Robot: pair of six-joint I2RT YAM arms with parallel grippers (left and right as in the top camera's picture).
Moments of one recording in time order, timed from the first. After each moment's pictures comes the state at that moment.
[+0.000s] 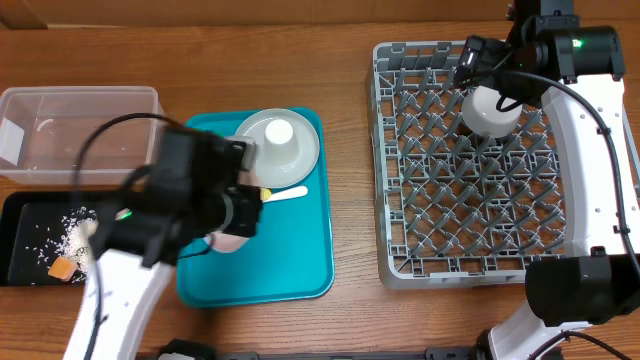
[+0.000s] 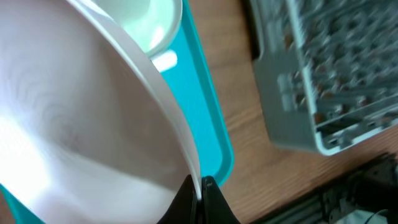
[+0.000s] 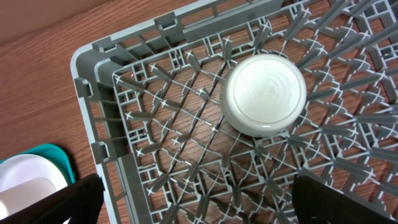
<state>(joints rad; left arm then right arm) -0.30 1.20 1.27 -1.20 0.27 -0.19 0.04 1.83 2.01 -1.24 0.05 0.36</state>
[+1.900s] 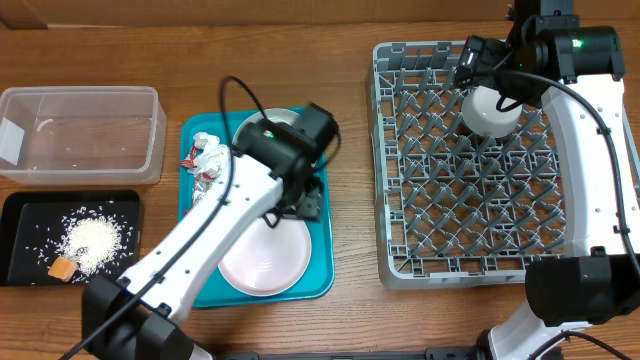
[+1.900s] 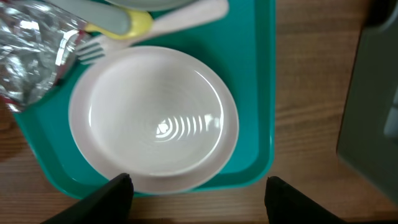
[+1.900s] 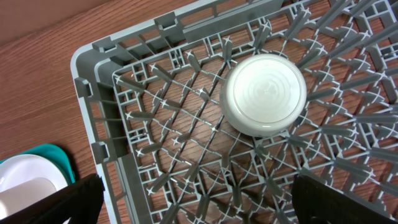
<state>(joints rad) -0.58 1.66 1.50 -1.37 -0.04 -0.53 0.04 1.83 2.01 -1.24 0.05 0.36</state>
